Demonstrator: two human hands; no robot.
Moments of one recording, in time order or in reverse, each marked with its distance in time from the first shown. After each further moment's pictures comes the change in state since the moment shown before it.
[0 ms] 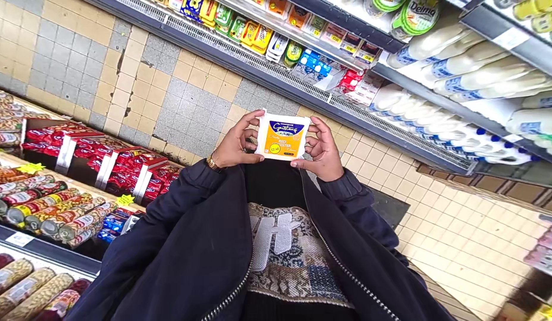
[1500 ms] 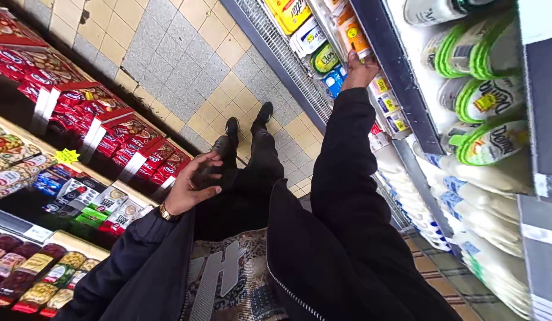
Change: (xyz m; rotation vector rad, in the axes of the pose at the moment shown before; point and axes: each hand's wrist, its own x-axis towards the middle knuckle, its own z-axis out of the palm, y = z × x) left_hand 0.107 -0.075 -0.040 -0.134 0.683 -0.296; right_hand 0.474 0.304 -0.262 -0.126 0.666 0.301
